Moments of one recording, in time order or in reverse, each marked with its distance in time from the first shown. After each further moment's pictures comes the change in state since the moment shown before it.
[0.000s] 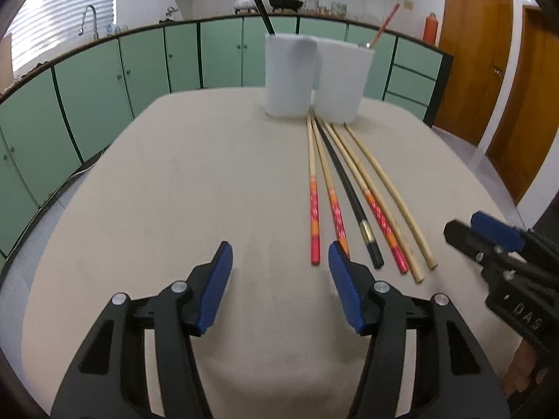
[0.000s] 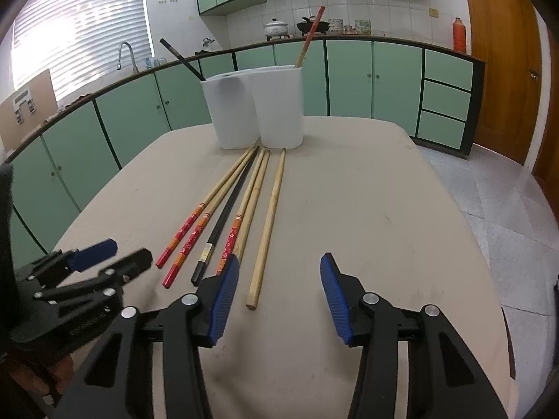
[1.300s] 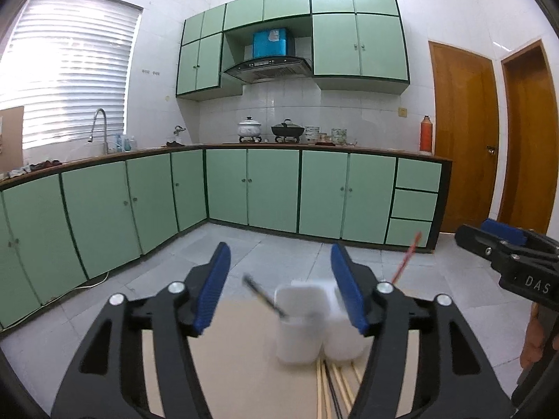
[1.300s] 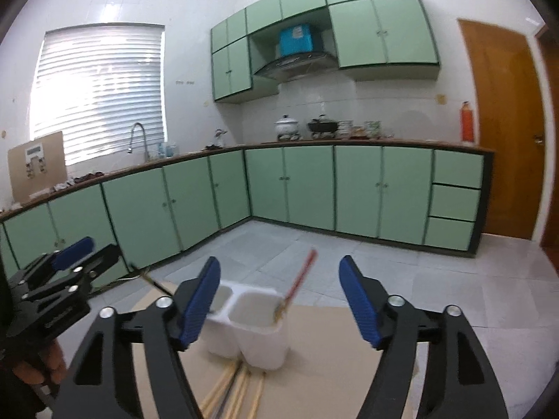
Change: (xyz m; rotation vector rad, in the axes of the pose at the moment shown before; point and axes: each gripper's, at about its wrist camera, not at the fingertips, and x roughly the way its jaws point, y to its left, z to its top) left arm -0.052 -0.003 0.193 0.031 -0.527 0.039; right arm -0.023 -0.029 0.207 -0.053 -0.392 0.017
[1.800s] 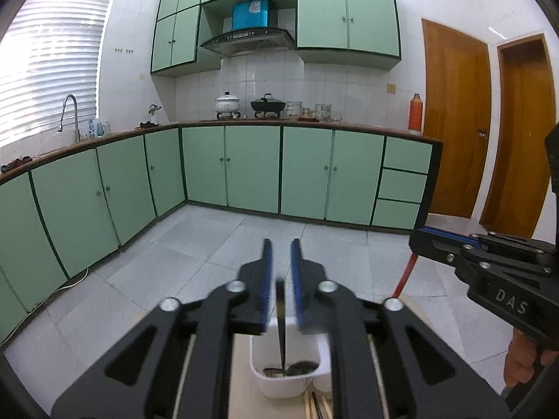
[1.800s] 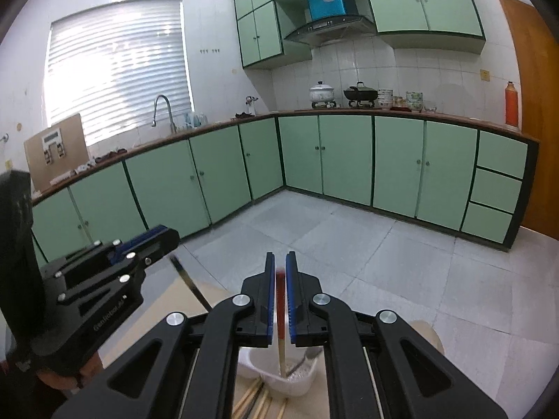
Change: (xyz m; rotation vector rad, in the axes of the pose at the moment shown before) left arm 0.103 -0.010 0.052 0.011 0.120 -0.092; right arm 0.101 0.004 0.057 -0.018 0.171 0.175
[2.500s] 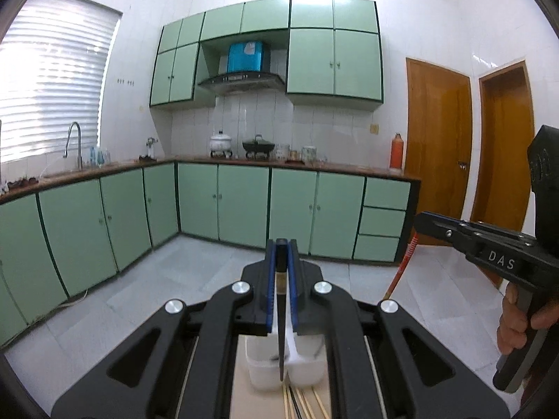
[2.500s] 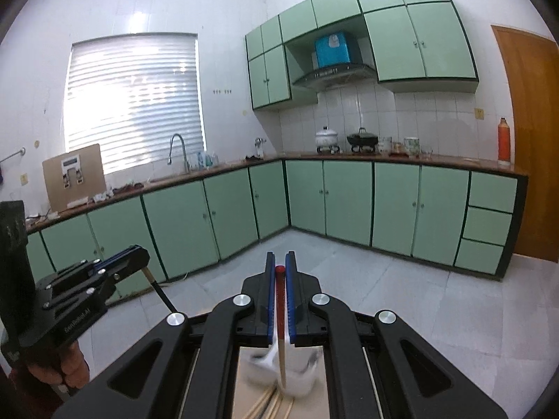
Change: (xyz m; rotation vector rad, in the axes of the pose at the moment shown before) left arm -0.128 -0.015 0.054 -0.013 -0.153 -0.051; right arm -0.123 0.018 0.059 -0.022 -0.169 0.026
